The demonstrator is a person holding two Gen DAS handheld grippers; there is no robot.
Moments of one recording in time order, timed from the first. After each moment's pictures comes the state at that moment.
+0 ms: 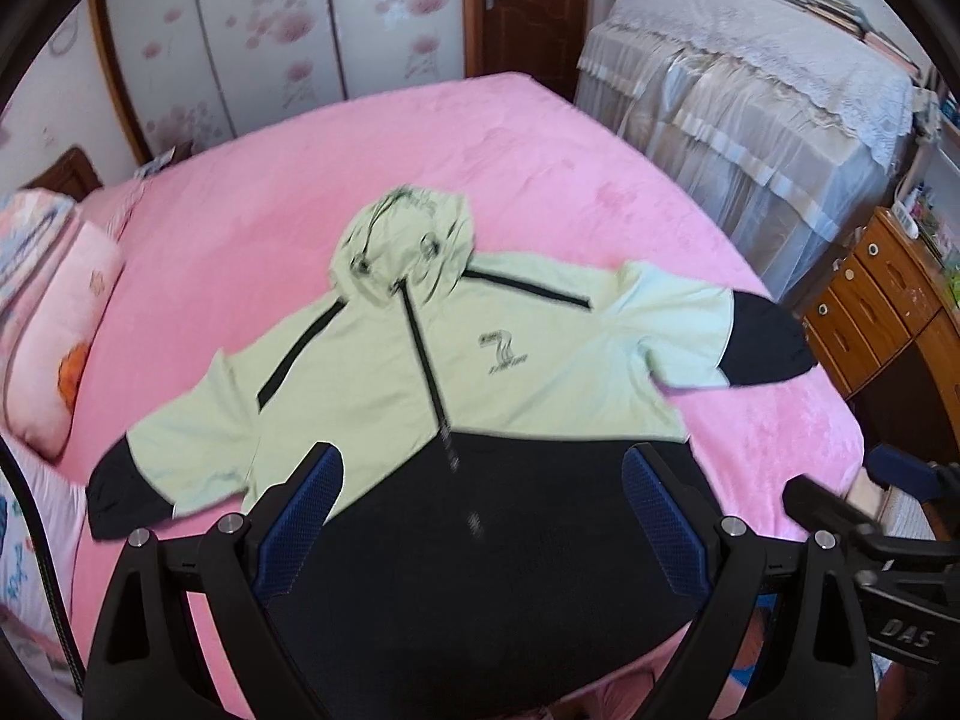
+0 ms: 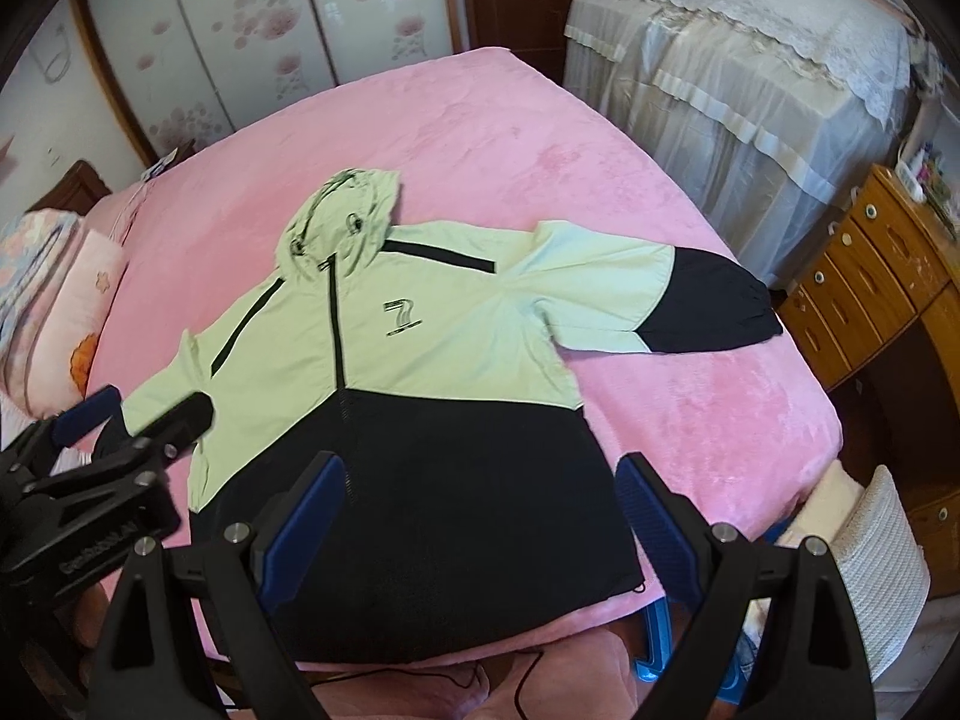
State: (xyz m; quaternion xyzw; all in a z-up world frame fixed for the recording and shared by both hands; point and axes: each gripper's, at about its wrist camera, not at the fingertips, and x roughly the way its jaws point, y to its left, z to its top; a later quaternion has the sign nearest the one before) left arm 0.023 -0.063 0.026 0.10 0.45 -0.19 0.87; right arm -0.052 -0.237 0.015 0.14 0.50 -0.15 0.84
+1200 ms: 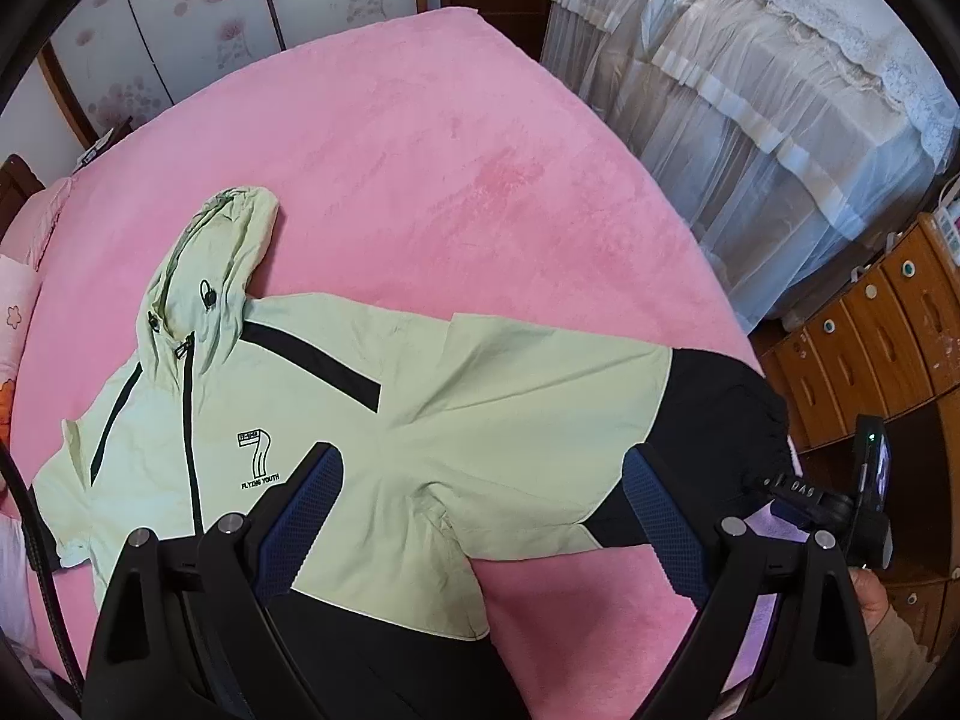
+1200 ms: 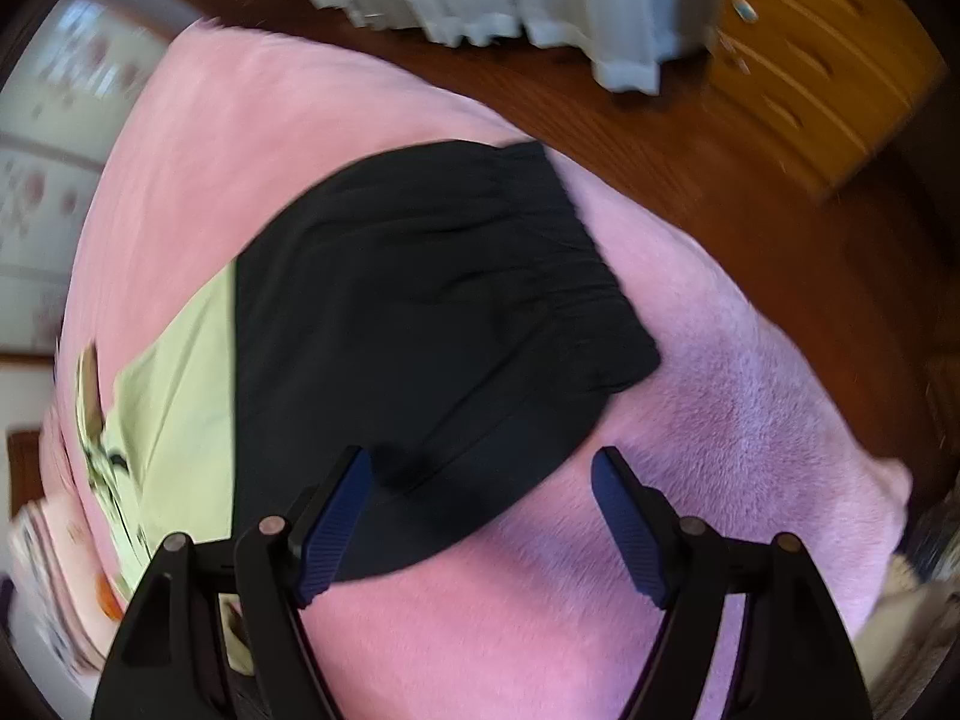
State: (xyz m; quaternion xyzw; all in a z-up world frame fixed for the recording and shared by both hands) left arm 0.153 -0.394 -0.061 0.11 0.54 -0.17 0.82; right arm -0.005 -0.692 -0.262 0.43 0.56 -0.23 0.67
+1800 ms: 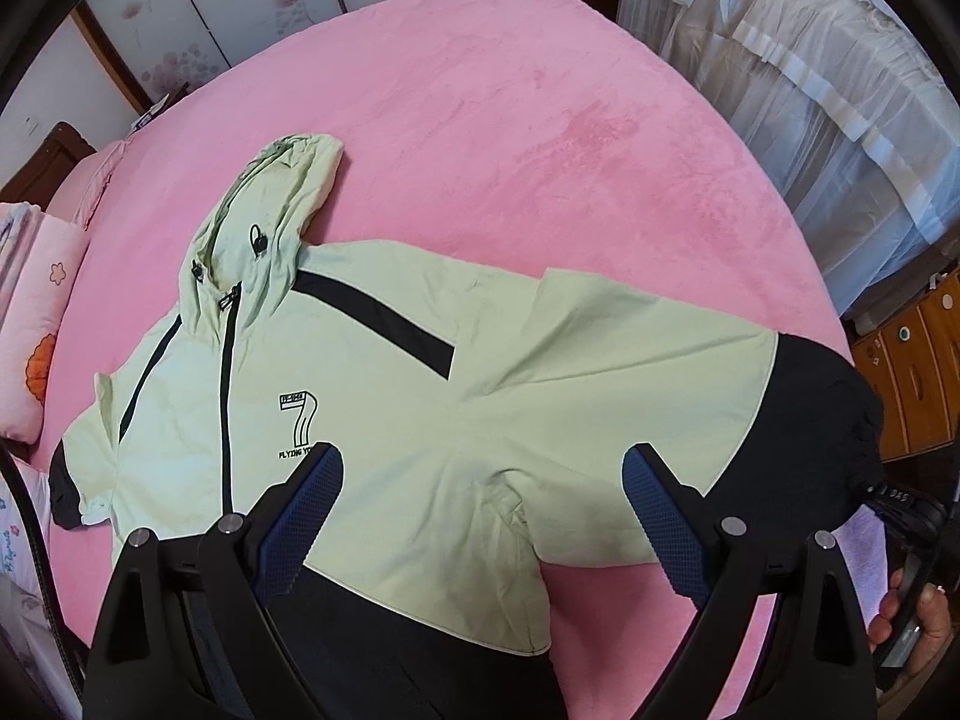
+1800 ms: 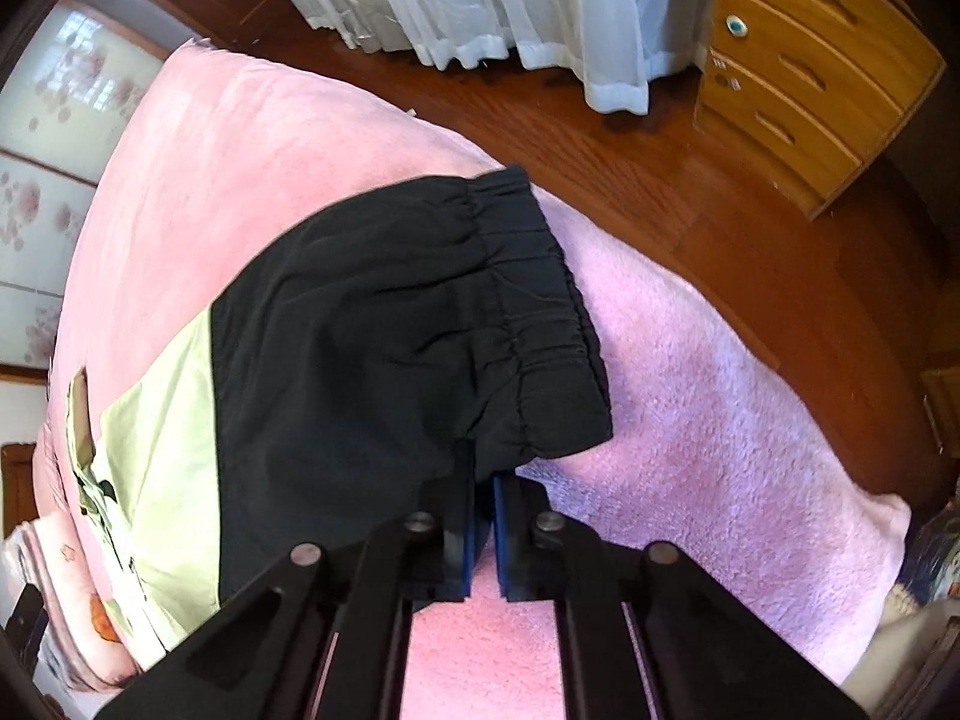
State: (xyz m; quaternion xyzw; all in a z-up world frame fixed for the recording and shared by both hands) left arm 0.171 -0.374 -0.114 0.13 0.56 -0.08 0.81; right arm 0.009 -0.692 -0.244 0.39 0.55 -0.24 0.70
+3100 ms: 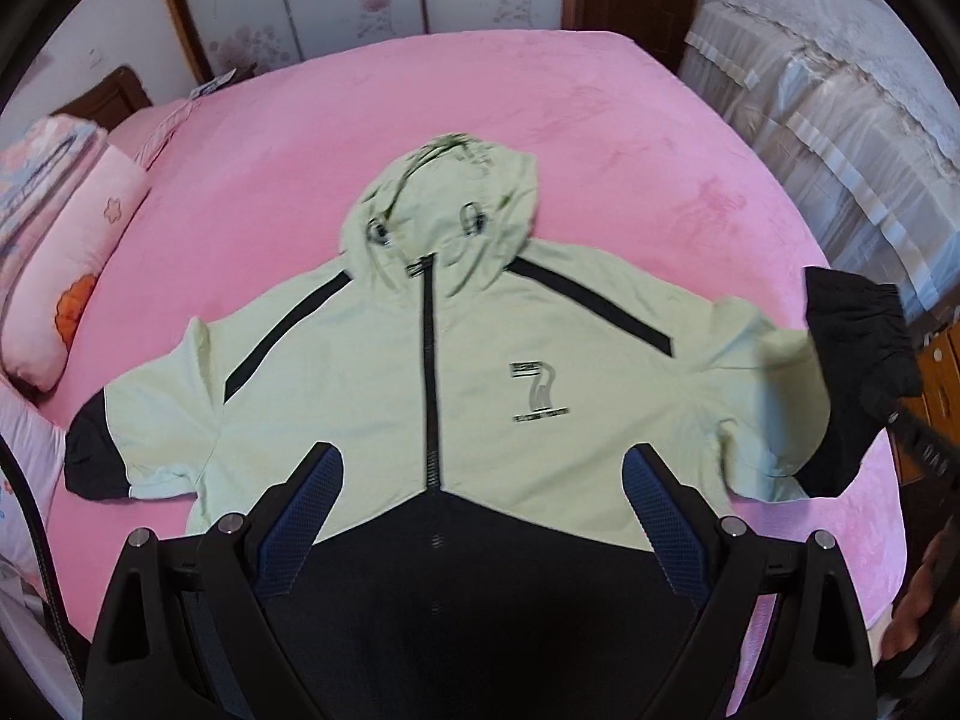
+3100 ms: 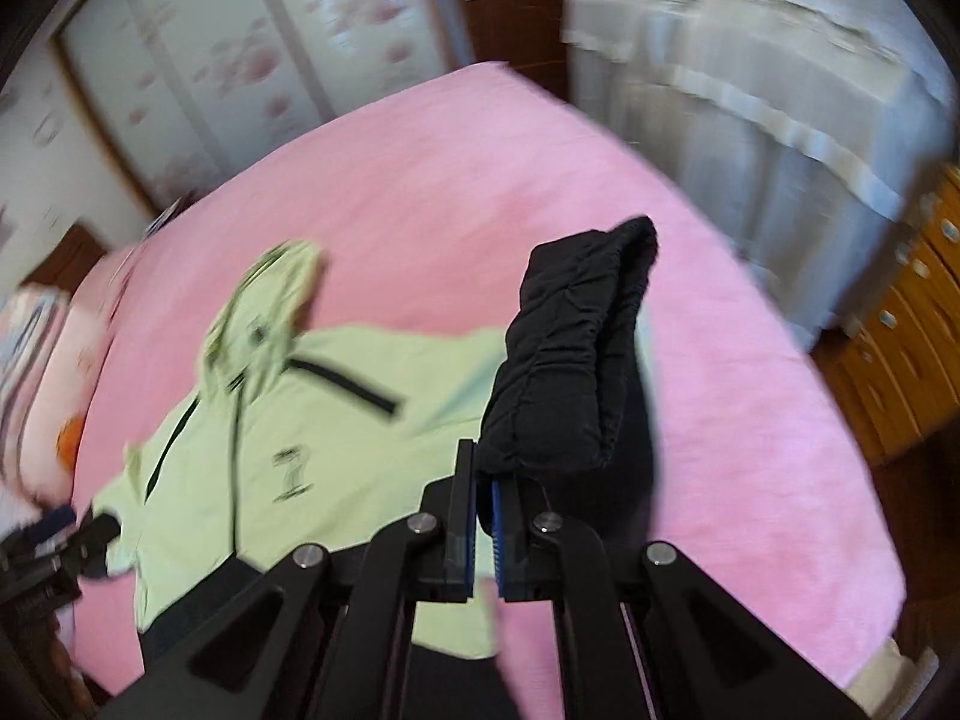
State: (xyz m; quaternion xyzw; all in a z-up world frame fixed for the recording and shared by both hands) left arm 0.159 -0.116 -0.069 0.05 0.53 -0.07 0.85; right arm 0.110 -0.393 -0.092 0.15 0.47 -0.08 0.86
